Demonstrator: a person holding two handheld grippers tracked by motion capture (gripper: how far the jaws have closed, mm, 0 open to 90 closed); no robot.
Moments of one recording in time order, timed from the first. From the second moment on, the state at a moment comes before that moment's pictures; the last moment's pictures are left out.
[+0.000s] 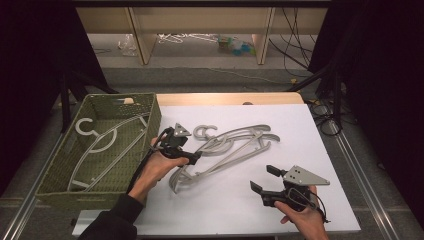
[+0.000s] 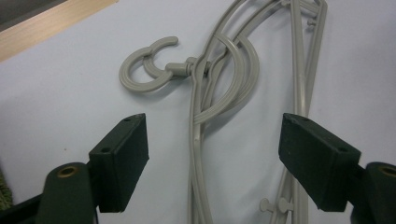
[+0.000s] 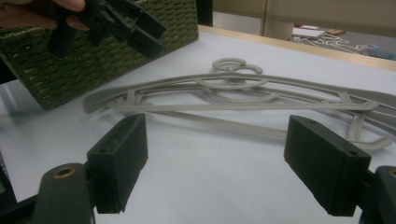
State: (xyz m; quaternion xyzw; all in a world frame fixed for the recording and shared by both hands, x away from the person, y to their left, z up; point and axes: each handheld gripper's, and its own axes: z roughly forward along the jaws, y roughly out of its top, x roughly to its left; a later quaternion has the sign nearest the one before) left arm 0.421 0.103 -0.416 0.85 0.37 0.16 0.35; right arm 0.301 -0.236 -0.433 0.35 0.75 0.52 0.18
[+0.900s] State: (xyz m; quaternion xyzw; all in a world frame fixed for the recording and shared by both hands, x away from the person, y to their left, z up) left arm 0.452 0.080 -0.458 0.84 0.42 0.13 0.32; right arm 0.303 -0.232 -0.435 0.34 0.75 0.54 0.17
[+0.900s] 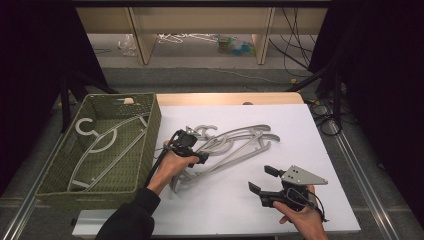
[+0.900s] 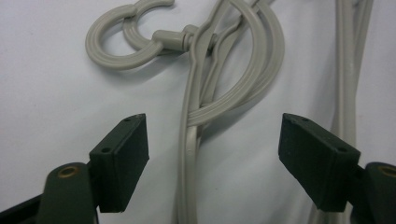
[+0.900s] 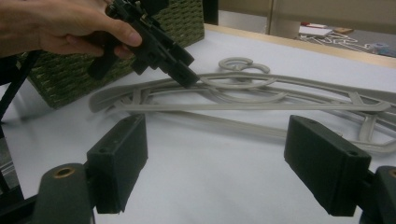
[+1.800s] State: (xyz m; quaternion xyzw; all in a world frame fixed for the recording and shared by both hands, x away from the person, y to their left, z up) left arm 0.473 0.082 -0.479 0.86 0.39 0.11 0.29; right arm 0.302 -0.232 -0.434 0.34 0.76 0.52 0.17
